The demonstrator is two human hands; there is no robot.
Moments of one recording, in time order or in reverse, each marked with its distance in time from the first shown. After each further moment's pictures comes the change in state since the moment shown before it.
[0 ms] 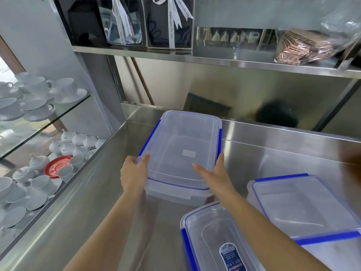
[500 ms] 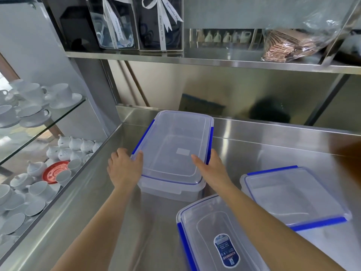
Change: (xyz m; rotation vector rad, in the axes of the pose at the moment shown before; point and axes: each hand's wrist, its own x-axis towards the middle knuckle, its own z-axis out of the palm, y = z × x) left_hand 0.002 0.009 -0.012 0.390 0.077 0.220; right_hand -0.002 -0.008 -0.009 -0.146 0.032 -0.075
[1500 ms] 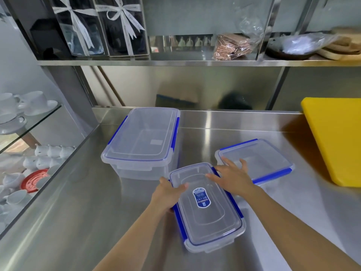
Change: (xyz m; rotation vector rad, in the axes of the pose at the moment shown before) left_hand -0.185 0.031 0.039 -0.191 -0.779 -0.124; right_hand -0.093 0.081 -0.126 -1.024 -0.055 -0.122
